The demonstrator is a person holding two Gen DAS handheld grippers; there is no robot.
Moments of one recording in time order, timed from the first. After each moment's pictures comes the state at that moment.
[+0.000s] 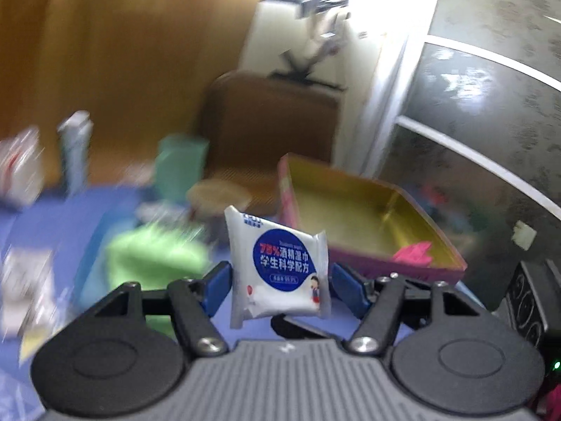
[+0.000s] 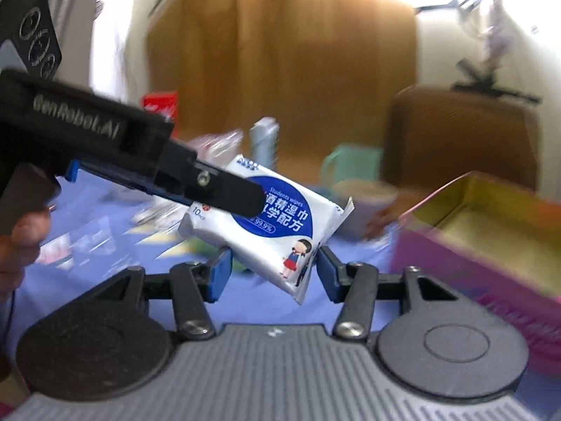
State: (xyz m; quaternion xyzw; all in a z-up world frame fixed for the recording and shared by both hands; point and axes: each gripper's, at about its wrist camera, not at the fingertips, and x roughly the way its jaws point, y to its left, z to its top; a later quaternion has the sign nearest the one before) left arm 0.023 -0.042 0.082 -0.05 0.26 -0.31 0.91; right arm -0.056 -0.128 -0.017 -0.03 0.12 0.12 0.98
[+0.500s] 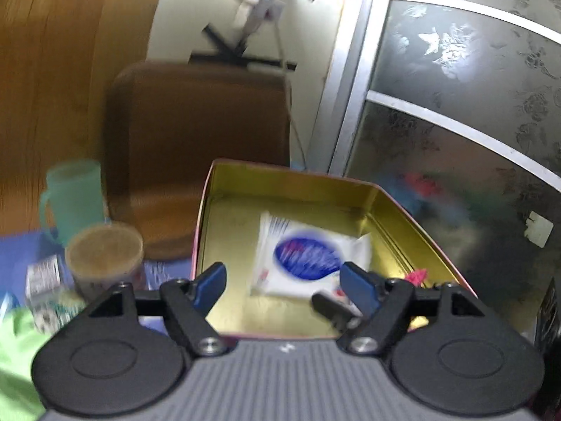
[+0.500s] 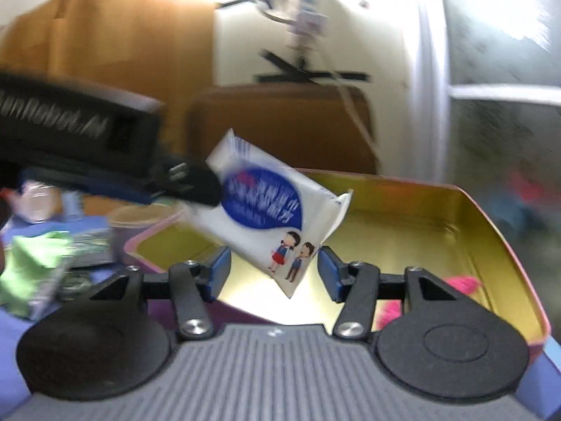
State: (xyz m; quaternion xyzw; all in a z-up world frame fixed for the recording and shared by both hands) left arm 0.098 -0.170 0.064 -0.02 0.27 -0.35 0.89; right arm -0.034 -0.250 -0.023 0.04 0.11 -0.13 0.98
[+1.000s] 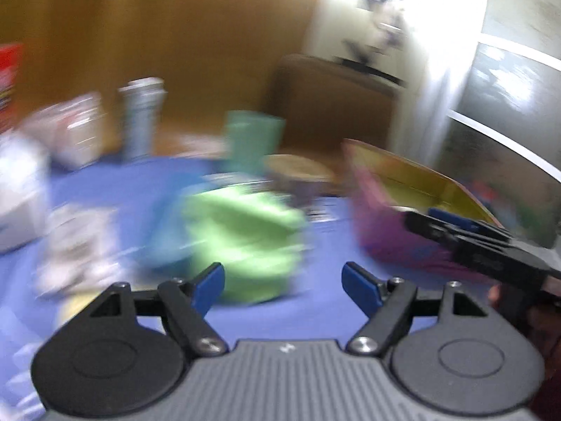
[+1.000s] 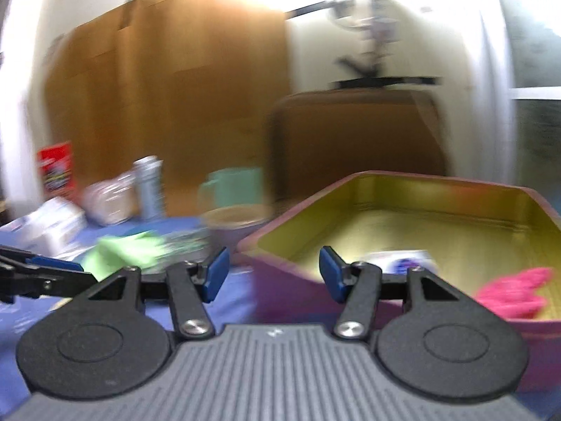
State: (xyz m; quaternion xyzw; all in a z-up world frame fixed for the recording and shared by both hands) left arm 0.032 0.041 0.020 -0.08 0.29 -0.21 0.93; right arm -0.038 -0.194 -0.019 0.04 0.10 0.02 0.99
